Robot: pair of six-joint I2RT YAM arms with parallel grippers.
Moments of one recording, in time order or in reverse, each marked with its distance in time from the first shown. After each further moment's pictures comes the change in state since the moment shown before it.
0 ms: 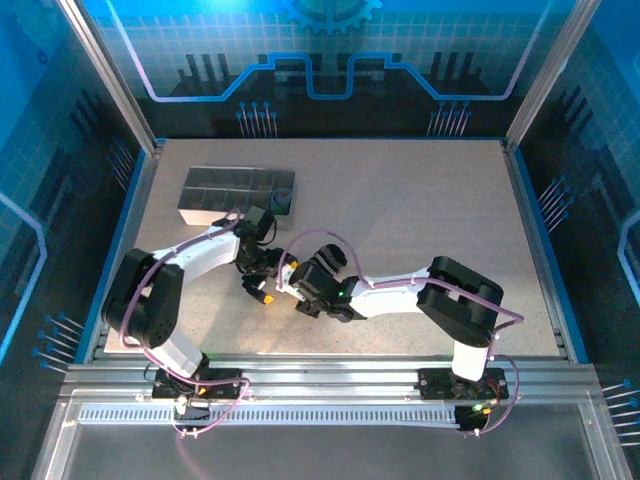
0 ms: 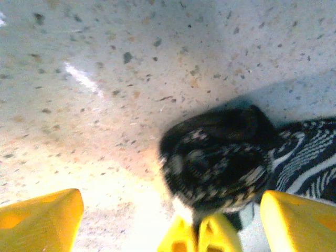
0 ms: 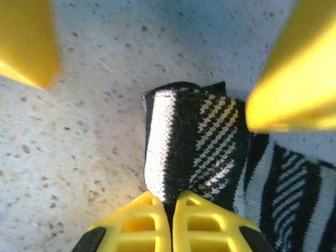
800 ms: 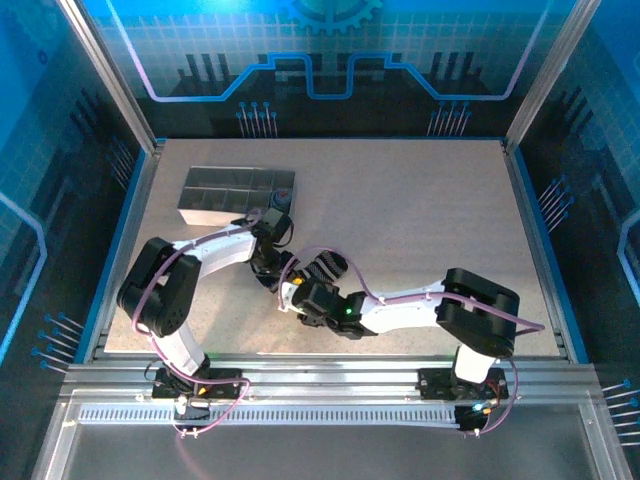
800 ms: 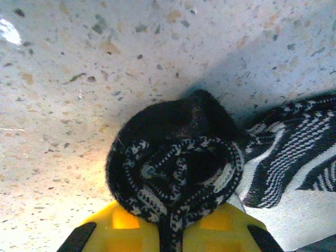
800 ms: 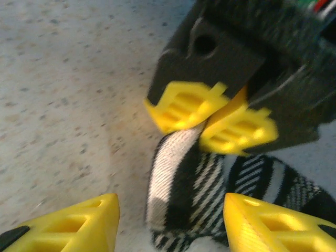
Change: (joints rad) left arm -0.095 0.120 0.052 0.046 0.006 0.100; right arm 0.119 -0.098 -0.073 0.019 0.204 -0.146
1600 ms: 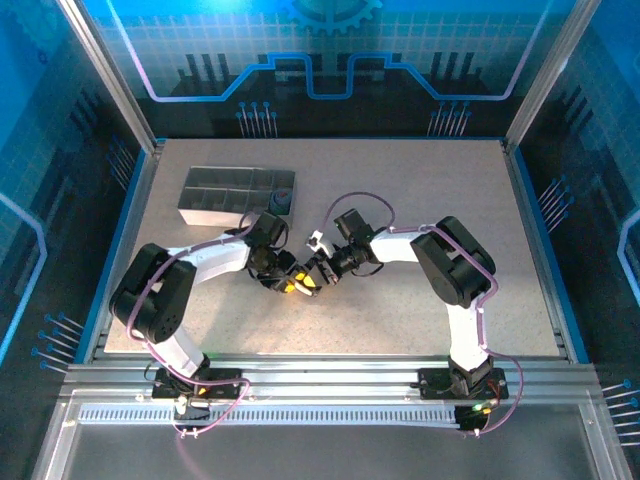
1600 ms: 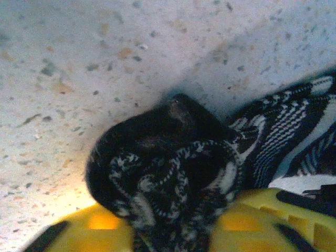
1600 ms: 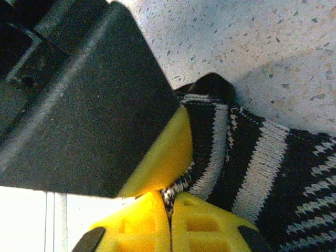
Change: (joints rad) left arm 0.016 -0.052 -0.119 0.225 0.012 -0.004; right arm -0.578 0.299 0.231 -0.149 -1.320 0.284
